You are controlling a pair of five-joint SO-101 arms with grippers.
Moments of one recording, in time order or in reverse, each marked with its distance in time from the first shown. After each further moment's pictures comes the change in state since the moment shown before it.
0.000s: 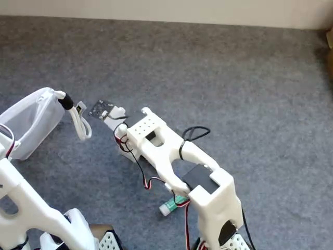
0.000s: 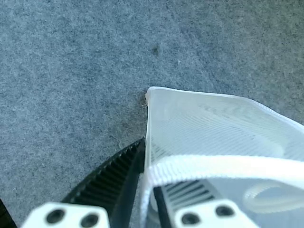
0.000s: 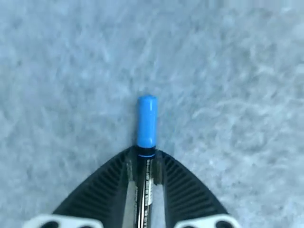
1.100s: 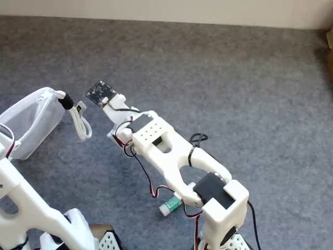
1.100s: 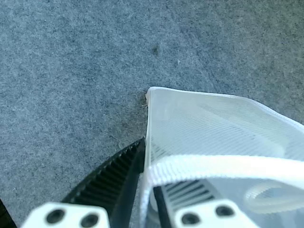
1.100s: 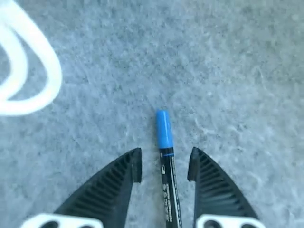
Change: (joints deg) left arm 0.0 0.0 0.0 0.0 0.0; right arm -0.4 -10.5 9.3 -22.9 -9.7
